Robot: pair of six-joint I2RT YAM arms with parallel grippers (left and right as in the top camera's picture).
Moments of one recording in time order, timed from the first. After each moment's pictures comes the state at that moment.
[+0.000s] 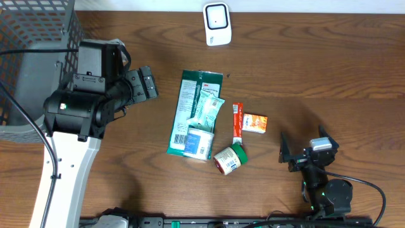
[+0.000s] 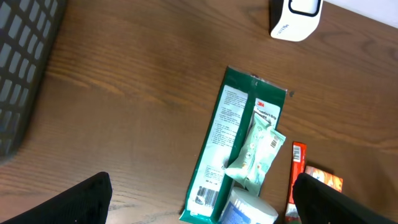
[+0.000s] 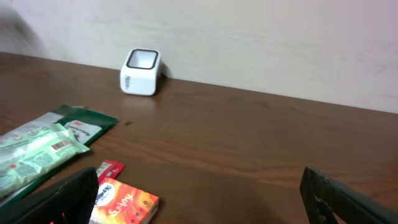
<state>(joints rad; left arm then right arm) -0.17 1.30 1.49 -1.10 0.02 -0.41 0.08 0.02 0.01 -0.06 -0.09 -0.06</state>
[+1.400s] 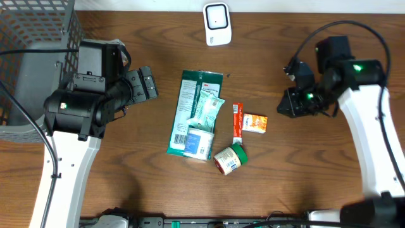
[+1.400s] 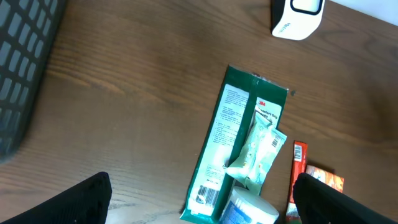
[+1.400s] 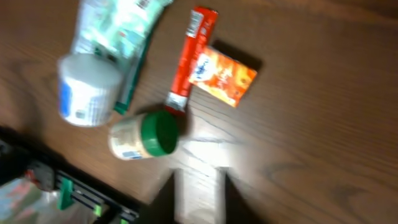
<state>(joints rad) -0.17 1.30 1.48 -1.10 0.02 -0.41 0.08 1.57 1.52 -1.36 -0.35 -0.11</state>
